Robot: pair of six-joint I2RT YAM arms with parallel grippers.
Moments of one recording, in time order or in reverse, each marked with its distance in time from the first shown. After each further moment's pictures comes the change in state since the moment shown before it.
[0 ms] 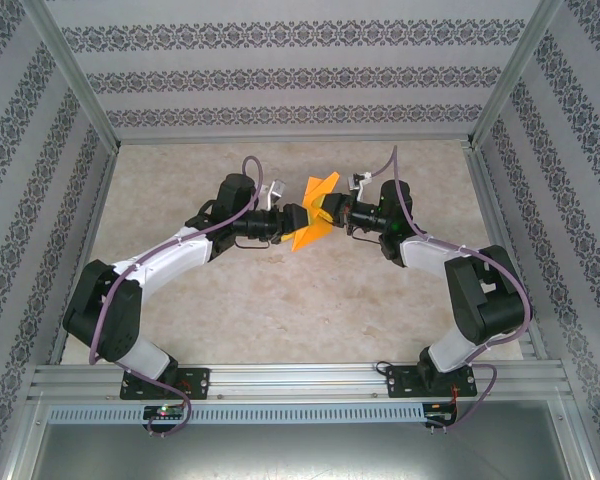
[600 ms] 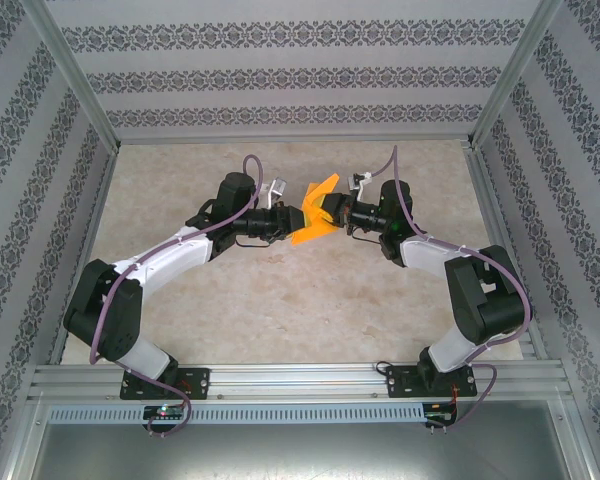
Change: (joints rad) left arm 0.000 0.006 0.008 0.004 0.010 -0.003; right arm 0.000 0.000 0.000 0.000 0.000 0.000
